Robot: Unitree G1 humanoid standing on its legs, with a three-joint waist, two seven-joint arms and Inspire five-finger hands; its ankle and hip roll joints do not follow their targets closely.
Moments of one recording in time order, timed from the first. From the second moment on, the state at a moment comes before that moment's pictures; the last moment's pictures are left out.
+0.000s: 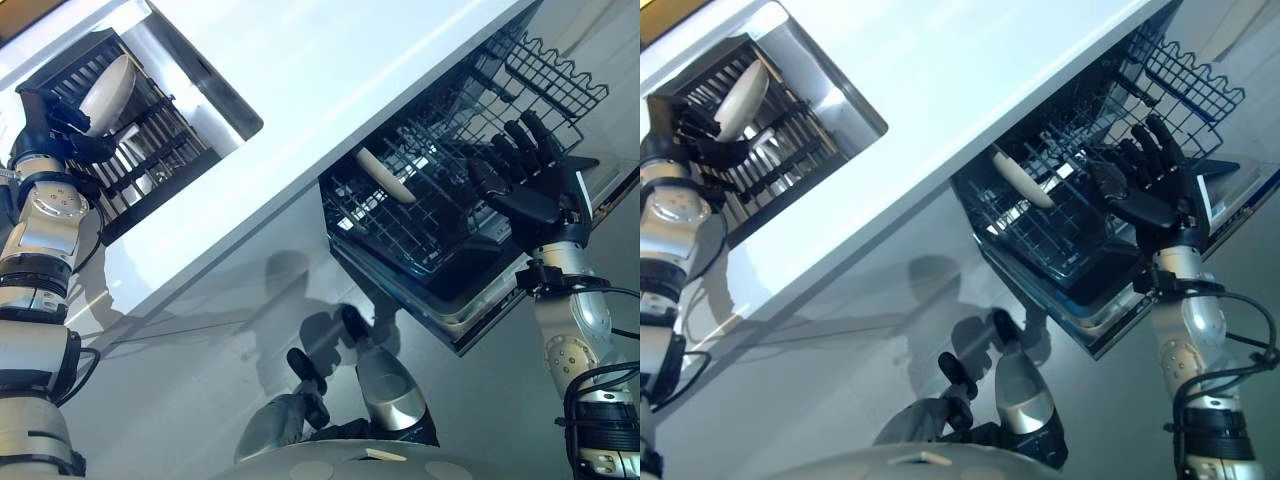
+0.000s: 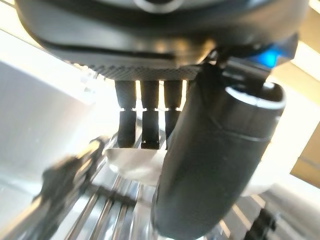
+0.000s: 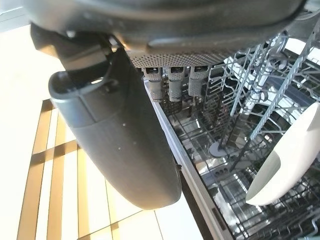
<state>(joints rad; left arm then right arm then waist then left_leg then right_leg) -0.77 0.92 -0.20 0.86 -0.06 0.00 0.40 0.00 -0.54 -0.18 -0.16 0.80 -0.09 -0.01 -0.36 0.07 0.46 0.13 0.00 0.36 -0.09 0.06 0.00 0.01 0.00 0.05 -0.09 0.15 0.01</state>
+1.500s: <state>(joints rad) -0.66 0.91 -0.20 0.71 0.00 -0.23 0.31 -0.17 -0.69 -0.23 -0.16 0.49 -0.29 -0.08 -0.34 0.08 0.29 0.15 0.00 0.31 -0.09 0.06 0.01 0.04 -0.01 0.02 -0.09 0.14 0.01</state>
